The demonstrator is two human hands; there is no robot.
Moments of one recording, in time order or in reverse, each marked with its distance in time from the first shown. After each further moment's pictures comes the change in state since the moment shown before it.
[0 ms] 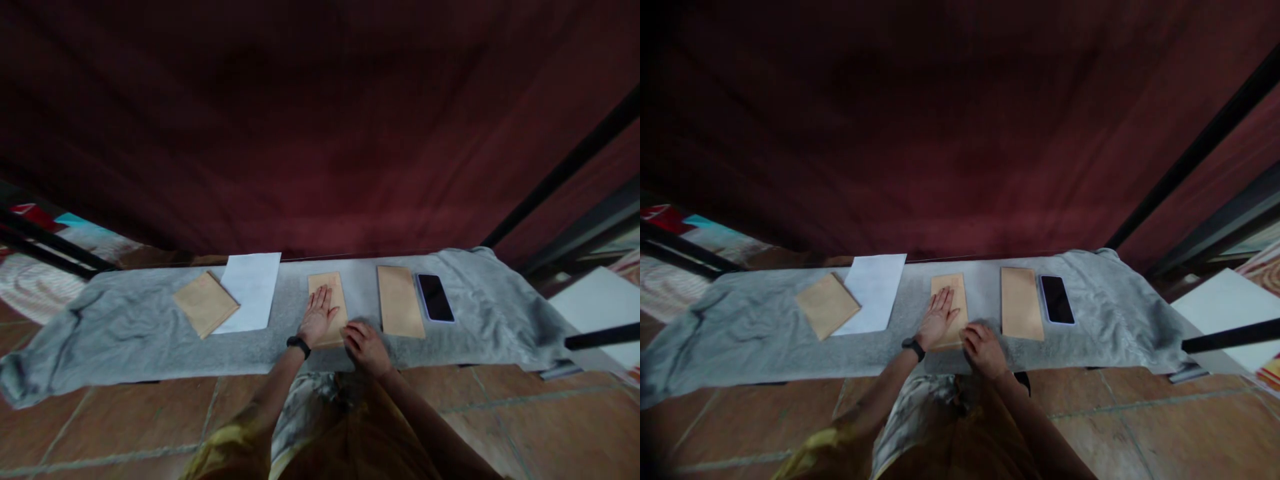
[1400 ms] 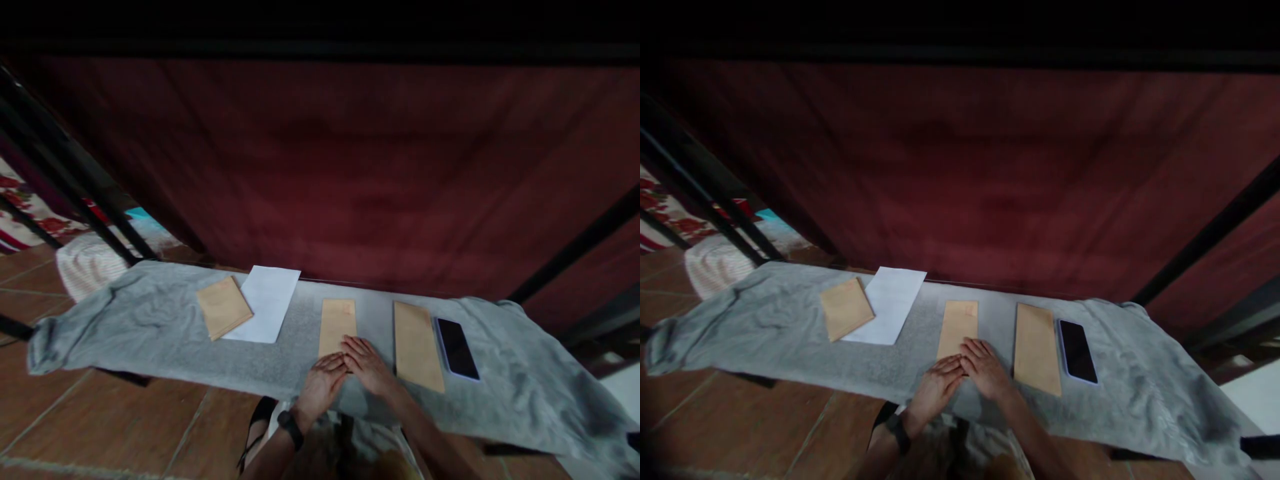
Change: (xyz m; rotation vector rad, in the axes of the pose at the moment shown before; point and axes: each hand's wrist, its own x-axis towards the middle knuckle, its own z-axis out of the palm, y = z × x) left_hand -0.088 0.028 0.003 -0.258 0.084 0.127; right_hand 0.044 0.015 0.016 -0.169 -0.098 -0.268
